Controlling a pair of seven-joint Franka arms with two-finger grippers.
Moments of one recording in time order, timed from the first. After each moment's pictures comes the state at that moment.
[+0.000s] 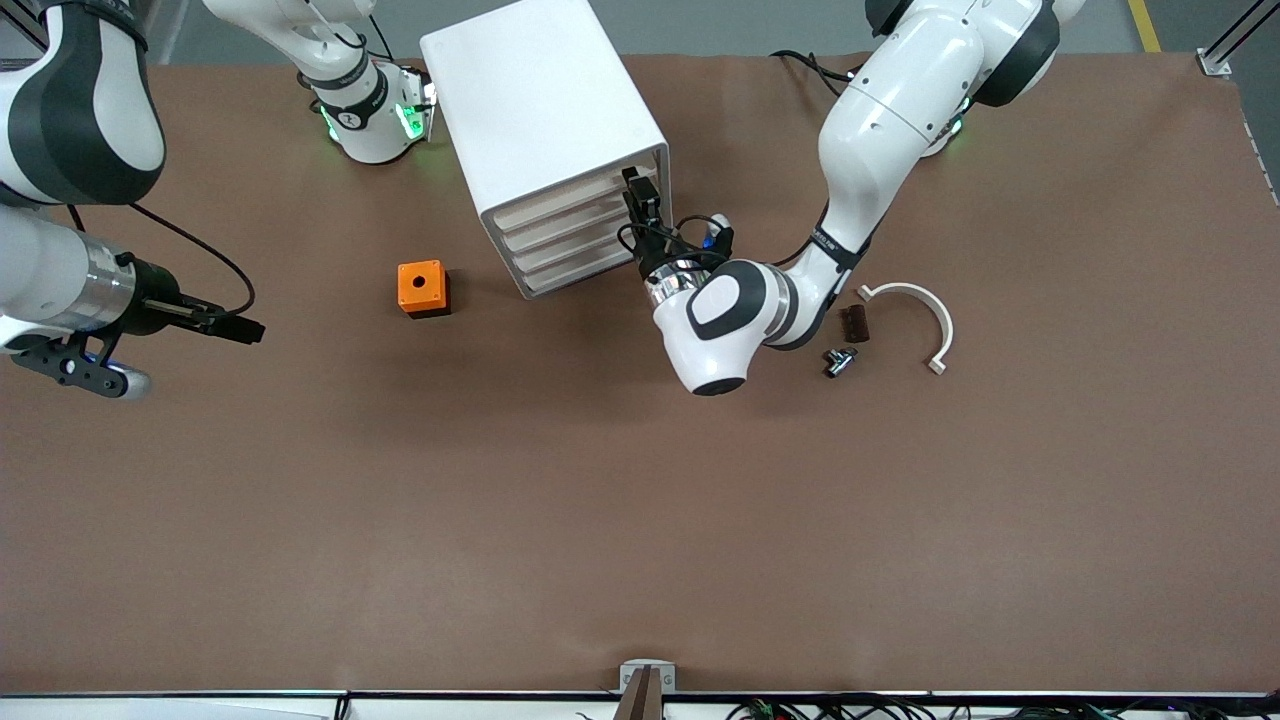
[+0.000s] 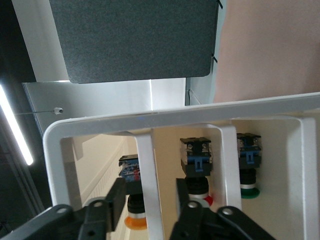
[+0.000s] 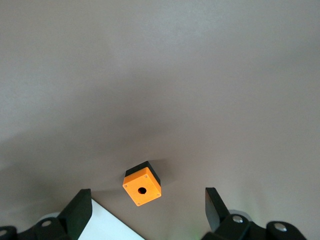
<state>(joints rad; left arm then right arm) -0.53 0.87 -0.21 -1.38 -1.00 1.28 -2.35 0.03 0.17 0.00 -1.61 0.06 1.57 0.40</state>
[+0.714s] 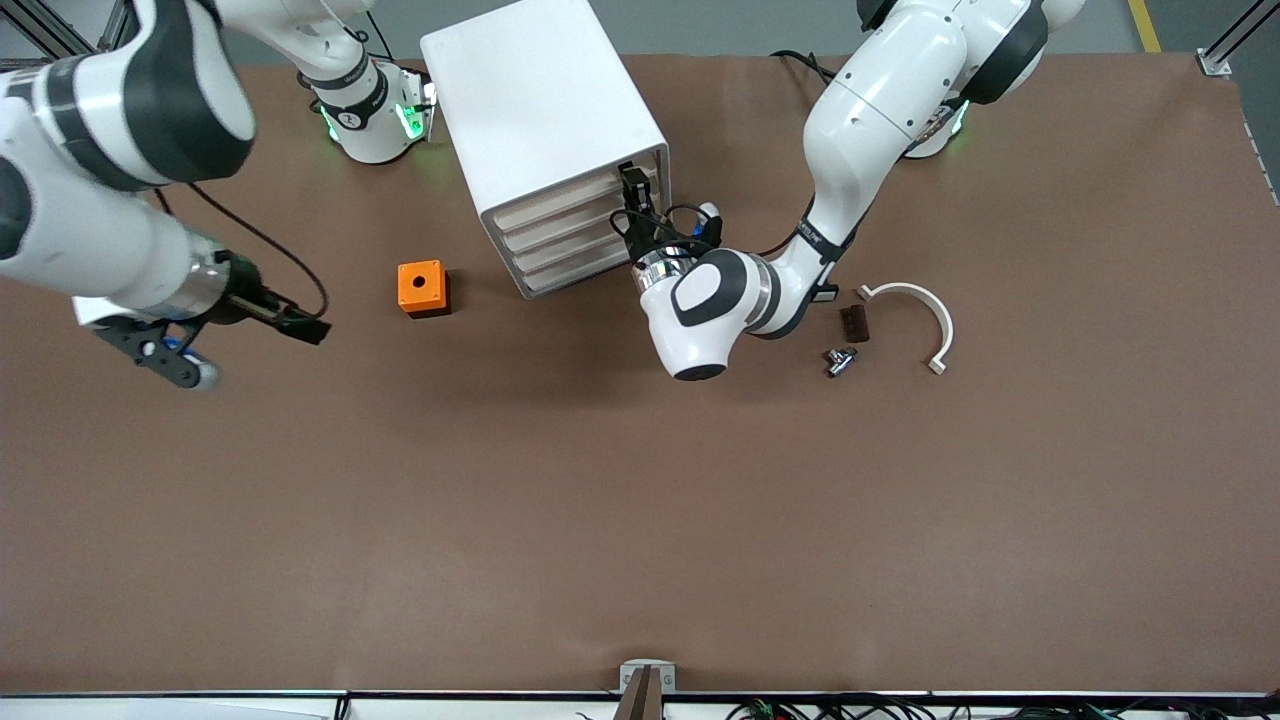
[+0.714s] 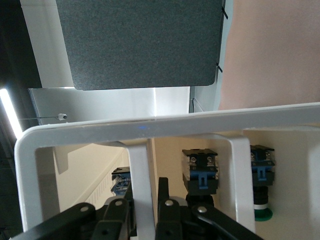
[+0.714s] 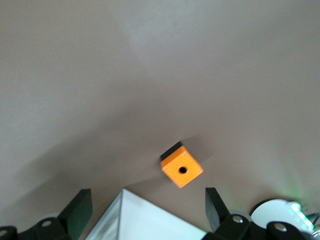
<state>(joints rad) -0.57 0.87 -0.21 -1.40 -1.01 1.27 -2.36 0.23 0.16 0.01 -1.61 0.07 1.58 0.80</state>
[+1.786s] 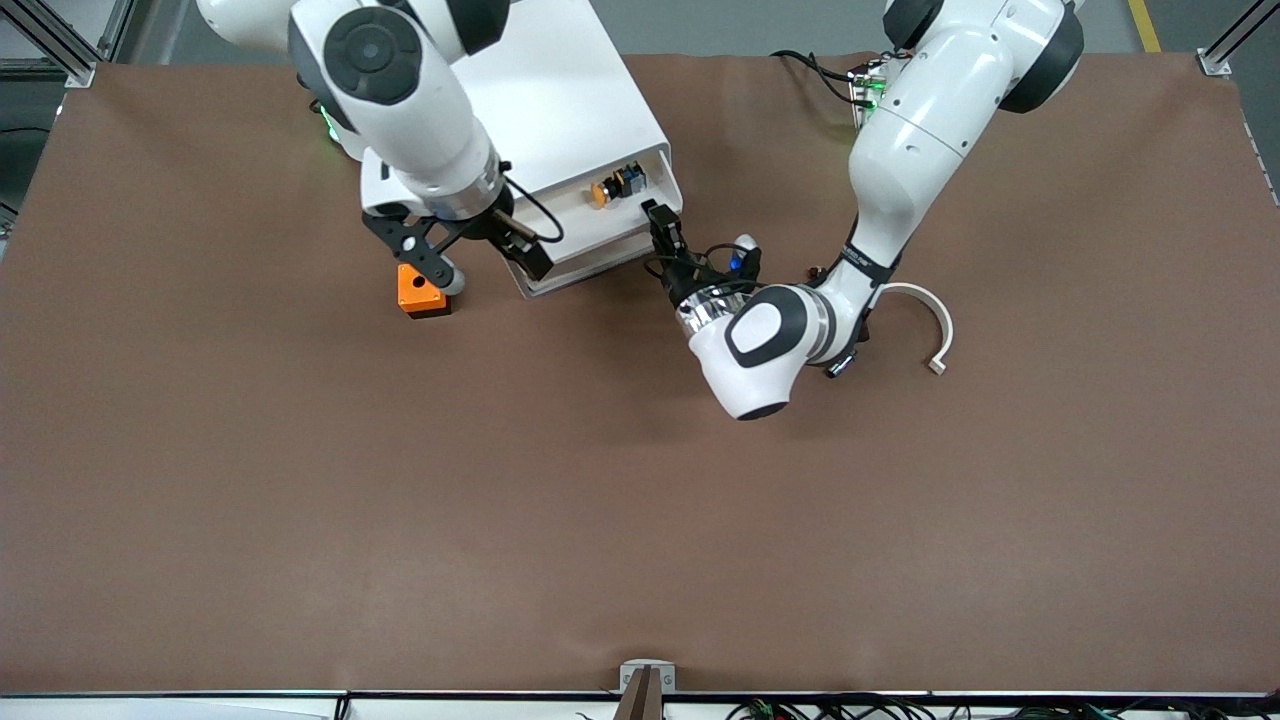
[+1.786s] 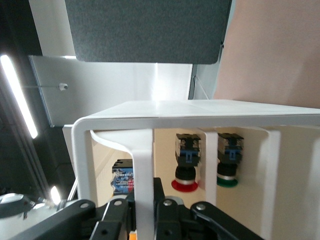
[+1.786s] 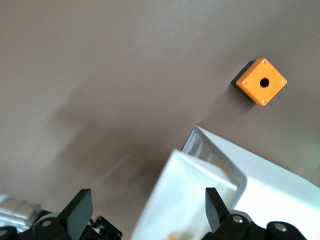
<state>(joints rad) -0.42 0.87 -0.21 -1.39 -1.01 1.27 -2.41 0.63 0.16 0.01 -1.61 0.11 1.72 1.34</state>
